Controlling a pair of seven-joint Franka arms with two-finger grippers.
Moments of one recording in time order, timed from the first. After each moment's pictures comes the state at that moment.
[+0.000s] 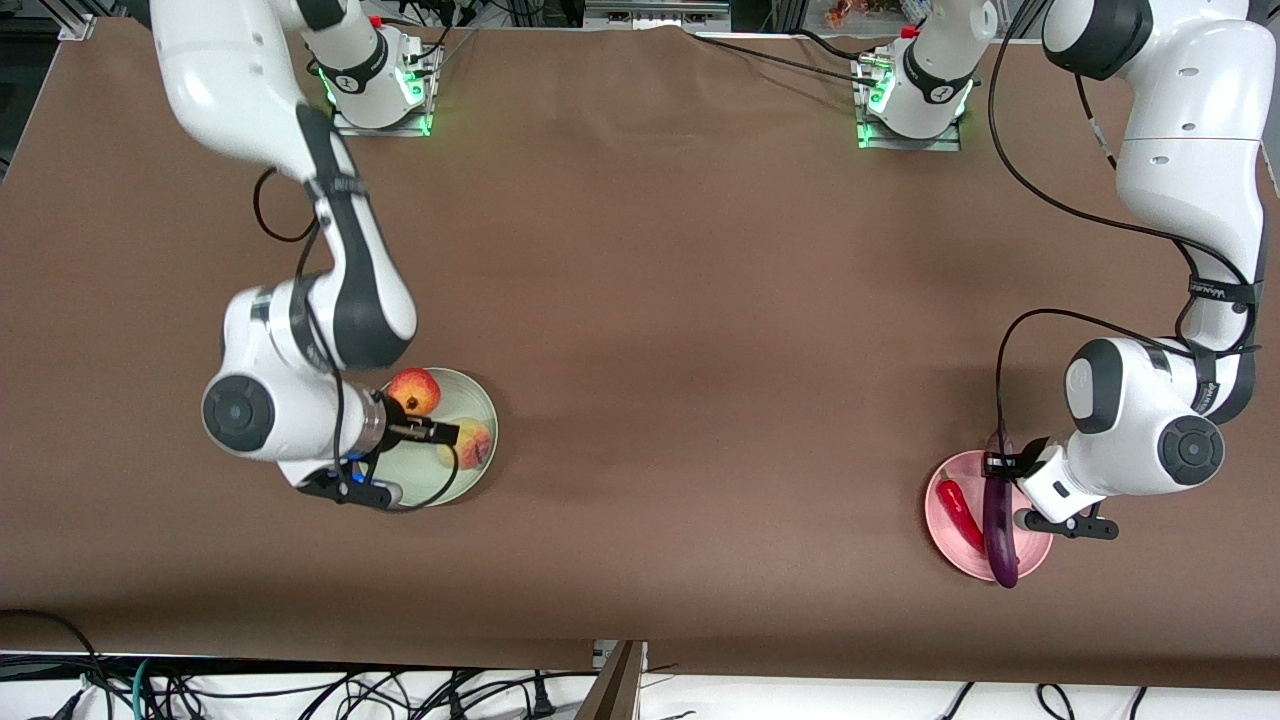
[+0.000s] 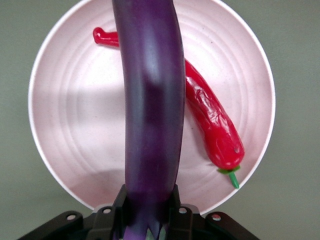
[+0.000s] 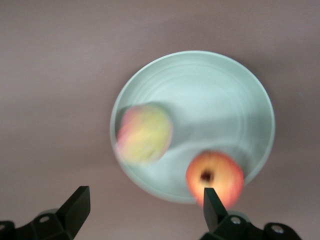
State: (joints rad) left arm 0.20 0.85 -0.19 -1.35 0.10 2.10 0.10; right arm 0.41 0.71 -0.18 -1.19 0.24 1.77 0.38
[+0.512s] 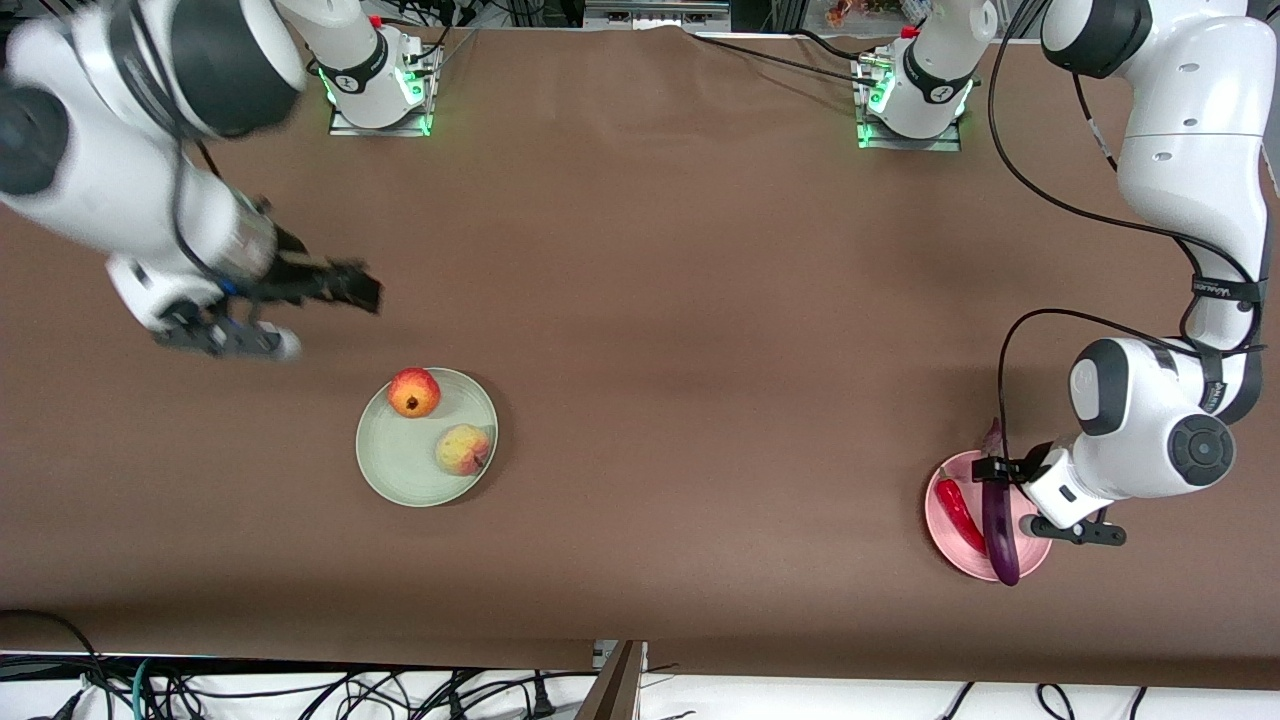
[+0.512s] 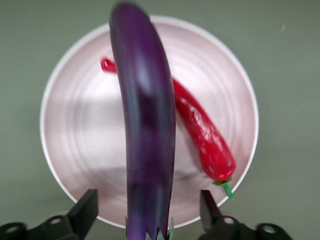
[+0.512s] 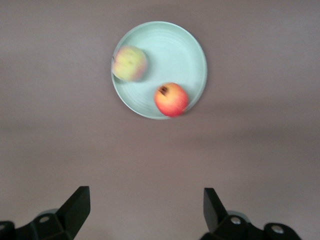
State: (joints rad) left arm 0.19 0.85 -0.19 -1.29 0.10 2.10 0.10; right arm 0.43 0.15 -0.20 -1.54 0.10 1.62 0.31
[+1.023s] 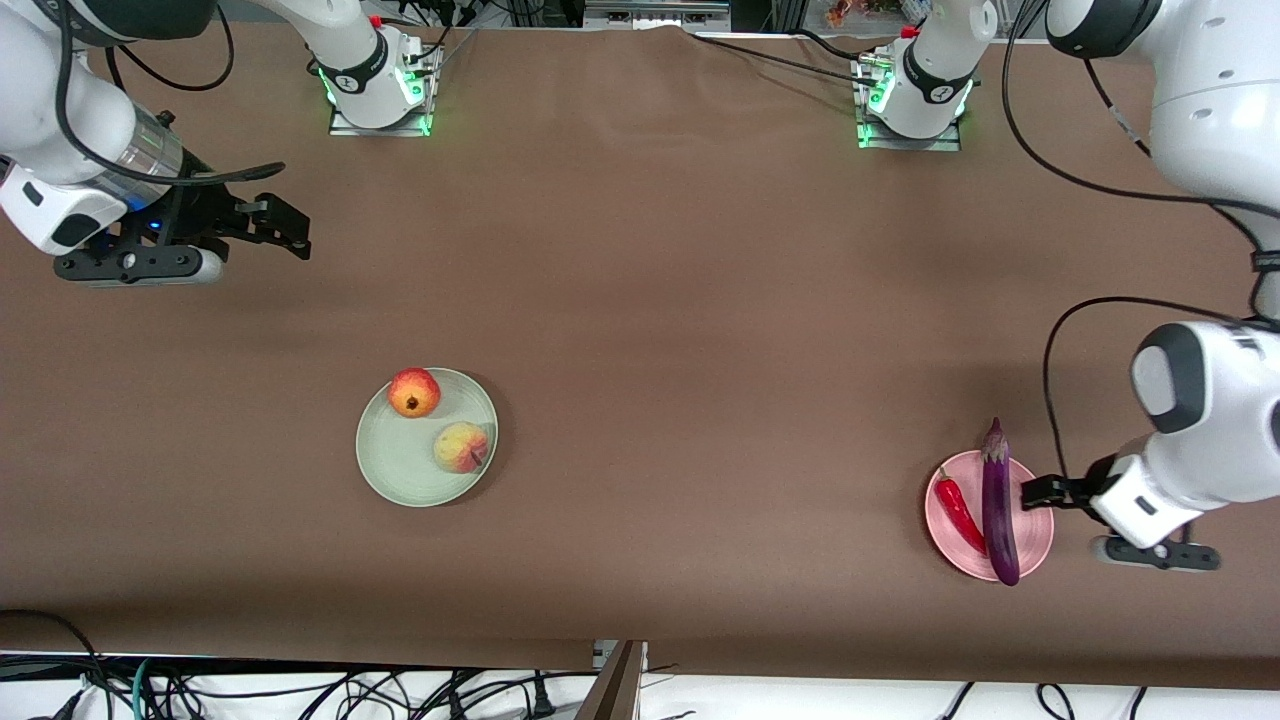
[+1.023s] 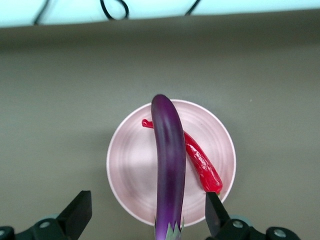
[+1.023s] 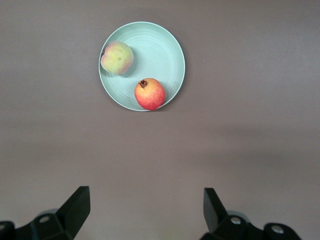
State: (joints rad) left arm 0.20 0.78 -0.18 -1.12 0.10 1.98 0.10; right arm 0.43 0.05 -0.25 -1.60 0.06 1.60 0.15
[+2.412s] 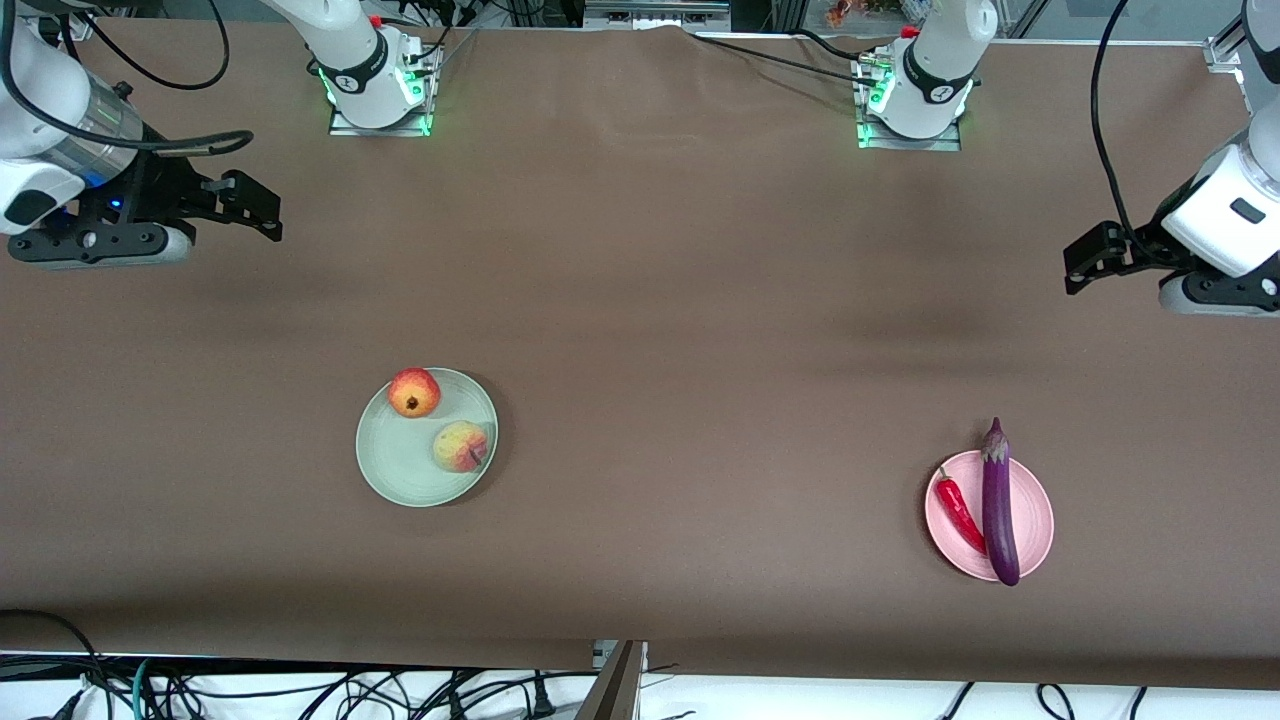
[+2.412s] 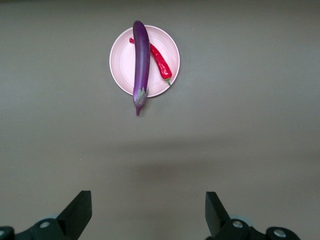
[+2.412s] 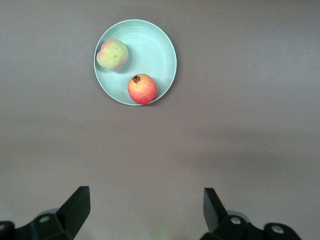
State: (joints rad) left arm 0.11 0.08 -0.17 -1.54 0.04 1.61 -0.03; right arm 0.22 0.04 -0.05 -1.54 0.03 1.53 0.12
